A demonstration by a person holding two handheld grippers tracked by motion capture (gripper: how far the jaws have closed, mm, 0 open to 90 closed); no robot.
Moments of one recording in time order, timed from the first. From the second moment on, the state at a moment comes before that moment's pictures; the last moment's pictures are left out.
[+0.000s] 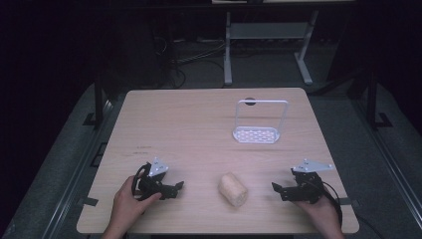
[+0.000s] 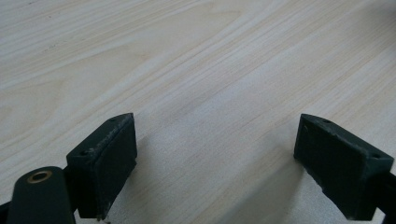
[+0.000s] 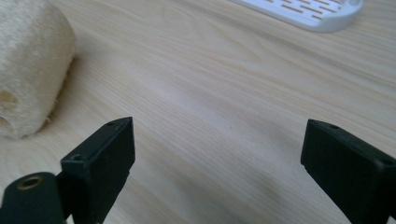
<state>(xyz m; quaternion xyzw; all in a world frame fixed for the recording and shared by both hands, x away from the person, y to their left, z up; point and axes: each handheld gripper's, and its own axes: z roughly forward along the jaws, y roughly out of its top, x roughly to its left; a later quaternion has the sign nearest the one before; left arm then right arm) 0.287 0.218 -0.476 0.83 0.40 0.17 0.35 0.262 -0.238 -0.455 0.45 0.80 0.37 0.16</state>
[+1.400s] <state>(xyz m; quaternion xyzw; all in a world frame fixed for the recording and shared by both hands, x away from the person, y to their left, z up) 0.287 0.218 -0.476 0.83 0.40 0.17 0.35 0.284 -0.167 -0.426 0.38 0.82 0.41 0.12</state>
